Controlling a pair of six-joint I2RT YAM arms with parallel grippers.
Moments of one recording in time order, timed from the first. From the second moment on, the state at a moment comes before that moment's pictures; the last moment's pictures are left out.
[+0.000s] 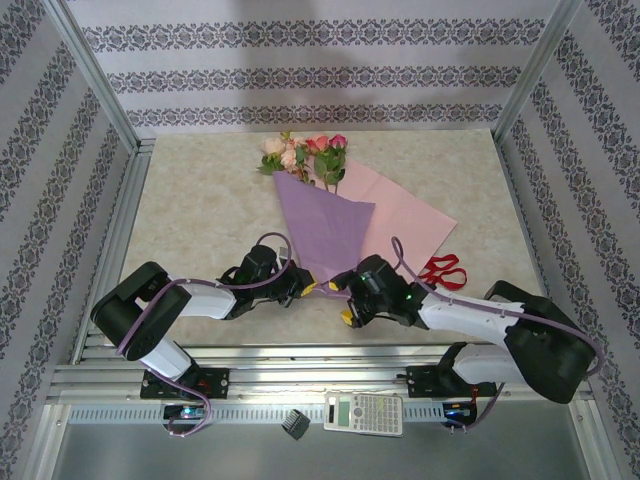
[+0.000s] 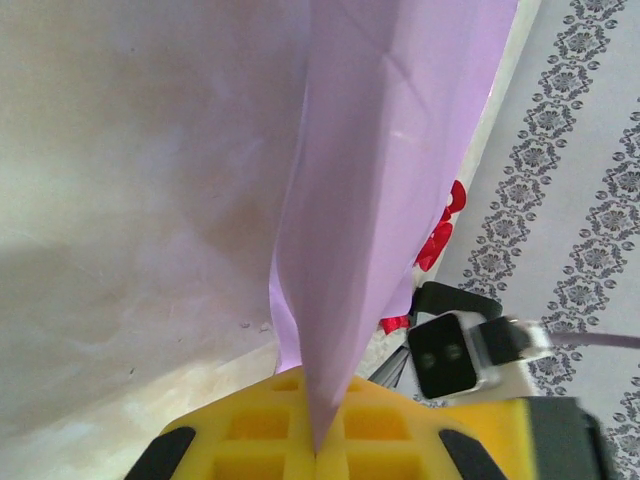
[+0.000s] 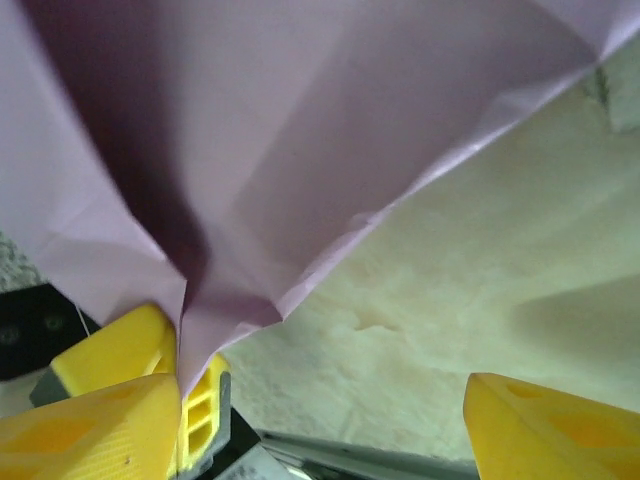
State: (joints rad) left arm -0.65 1.58 0.45 0.57 0.45 -1.45; right arm 0.83 1.26 0.46 -0.01 -0.19 1.93
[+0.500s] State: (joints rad) left arm -0.65 1.58 0.45 0.58 0.45 -1.45; right arm 1.03 1.48 0.45 0.38 0.21 2.08
